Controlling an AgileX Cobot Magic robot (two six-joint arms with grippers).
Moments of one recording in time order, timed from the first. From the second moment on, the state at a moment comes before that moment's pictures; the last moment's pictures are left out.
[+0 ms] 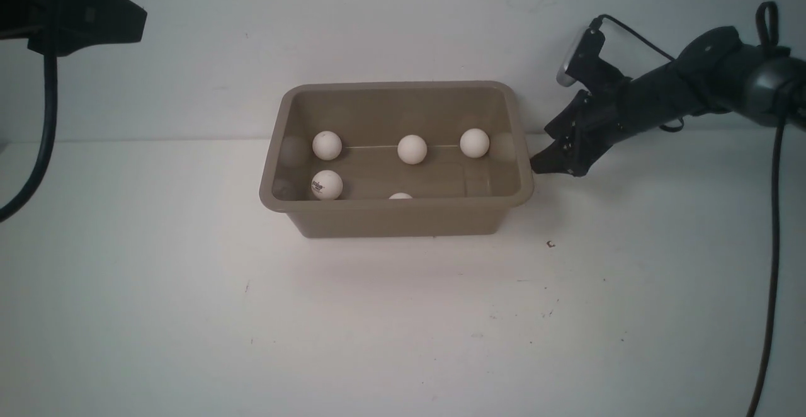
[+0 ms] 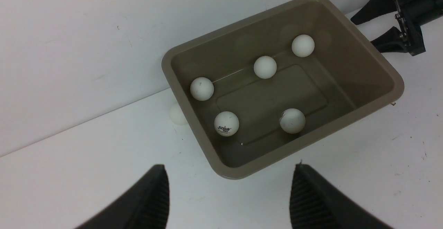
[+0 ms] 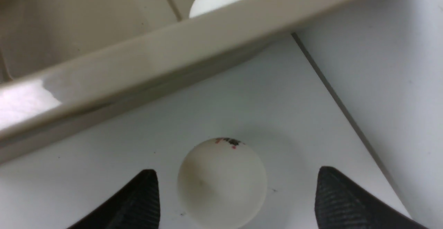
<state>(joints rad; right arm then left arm) 0.04 2.43 -2.01 0.83 0.96 -1.54 0.10 1.29 -1.44 -0.54 0.99 0.63</state>
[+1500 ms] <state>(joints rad) 0.06 2.45 -2.01 0.81 0.88 -1.46 0.10 1.29 -1.44 -0.54 1.00 0.63</state>
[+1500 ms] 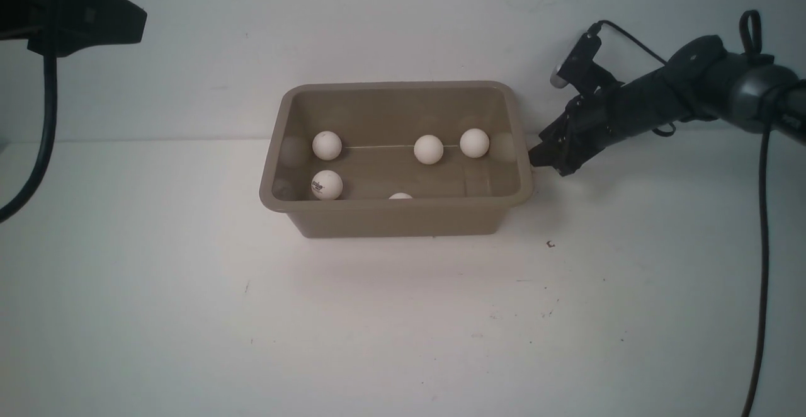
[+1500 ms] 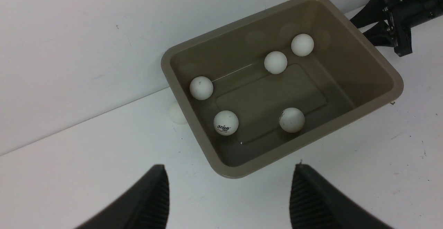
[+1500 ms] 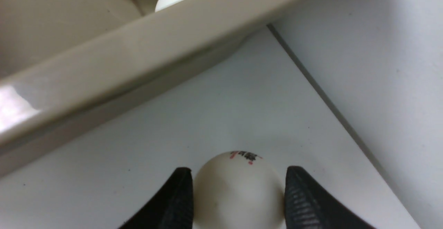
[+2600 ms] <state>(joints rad) 0.14 2.28 -2.01 0.99 1.20 -1.50 0.10 1.29 -1.44 -0.54 1.00 0.63</state>
